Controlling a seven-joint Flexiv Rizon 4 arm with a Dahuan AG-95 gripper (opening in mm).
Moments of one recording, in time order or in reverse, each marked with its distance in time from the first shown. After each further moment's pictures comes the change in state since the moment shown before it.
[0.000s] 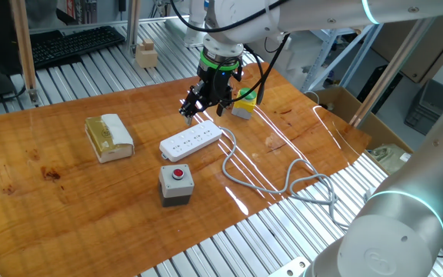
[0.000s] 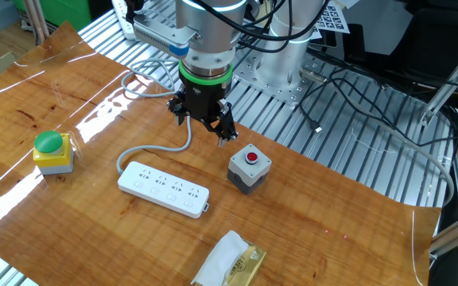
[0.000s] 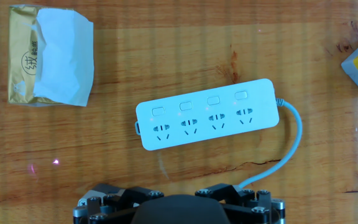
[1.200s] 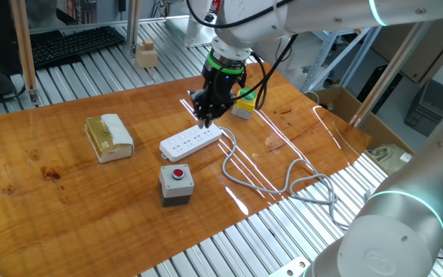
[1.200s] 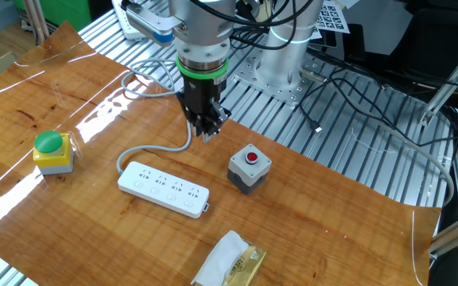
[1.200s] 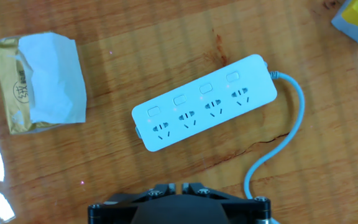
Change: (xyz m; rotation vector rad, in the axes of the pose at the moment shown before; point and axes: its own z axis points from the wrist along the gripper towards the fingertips) arm 0.008 0.001 0.004 -0.074 -0.004 0.227
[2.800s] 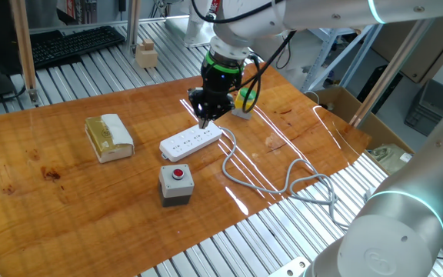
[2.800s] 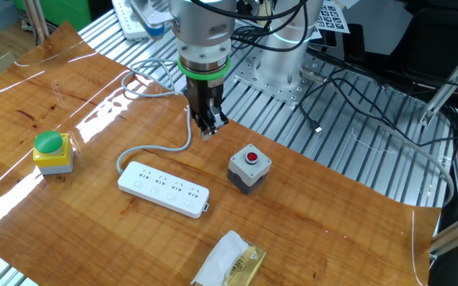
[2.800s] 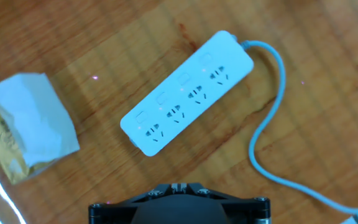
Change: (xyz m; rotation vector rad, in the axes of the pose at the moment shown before) arm 0.002 0.004 -0.001 -0.001 0.014 0.373
